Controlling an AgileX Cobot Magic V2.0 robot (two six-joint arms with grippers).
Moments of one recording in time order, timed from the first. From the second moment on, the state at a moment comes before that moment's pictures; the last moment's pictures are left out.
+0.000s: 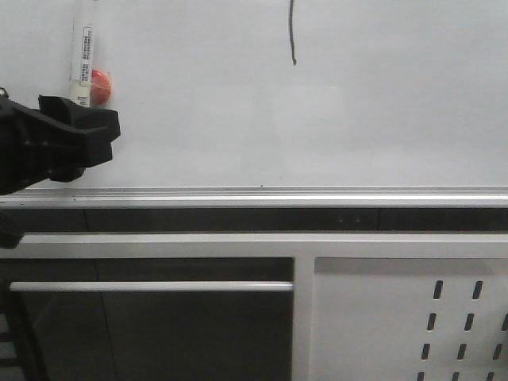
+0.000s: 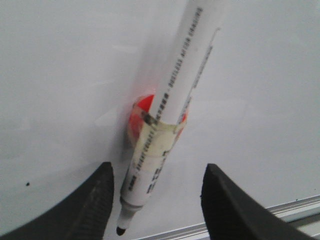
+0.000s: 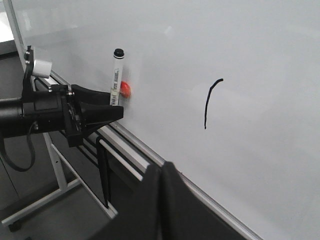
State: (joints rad) left arm -0.68 1.57 -0.30 -0.29 -1.14 -0.02; right arm 0.56 0.59 -0.62 0.45 0.37 -0.54
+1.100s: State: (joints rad) left arm -0.68 1.01 0.00 -0.24 -1.14 0.00; right arm 0.56 0.59 -0.62 0.45 0.37 -0.54
